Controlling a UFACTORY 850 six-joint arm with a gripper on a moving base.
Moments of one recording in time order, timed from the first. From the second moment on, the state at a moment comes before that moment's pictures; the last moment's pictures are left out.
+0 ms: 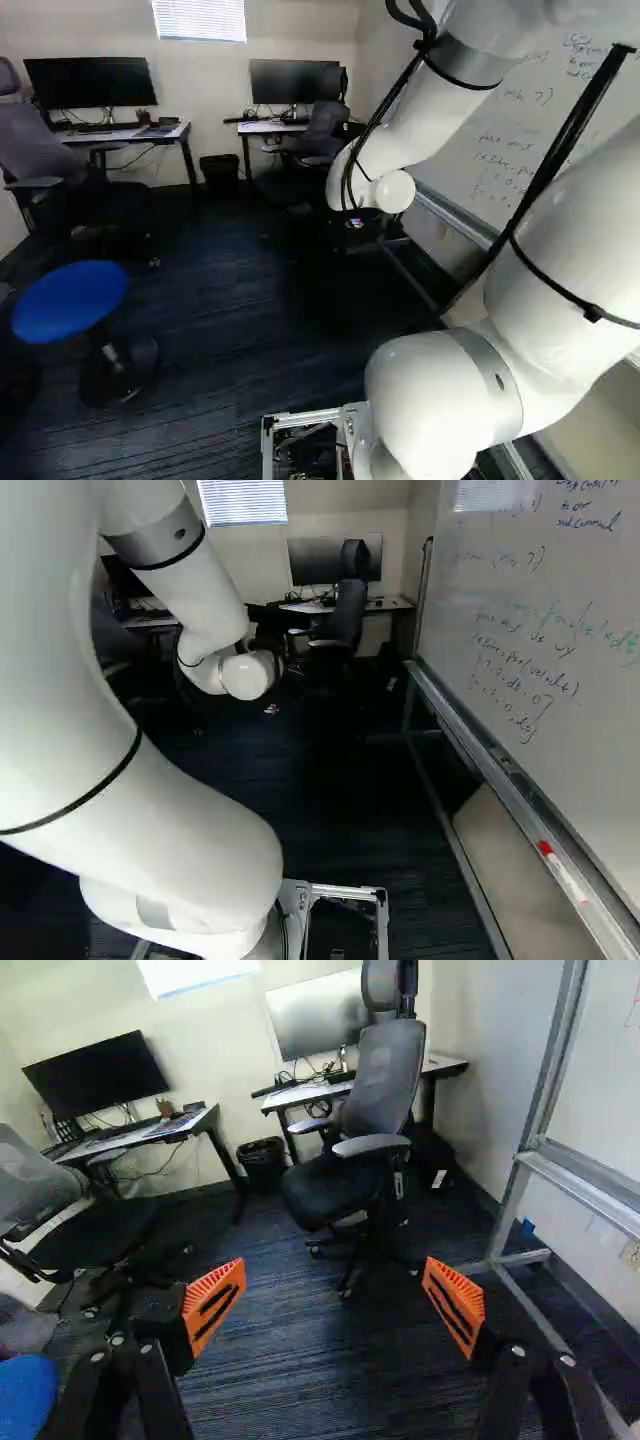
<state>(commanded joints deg) 2.3 6.4 -27.0 -5.5 41.2 15.1</state>
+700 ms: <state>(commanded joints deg) 2.2 6.0 -27.4 -5.5 41.2 15.1</state>
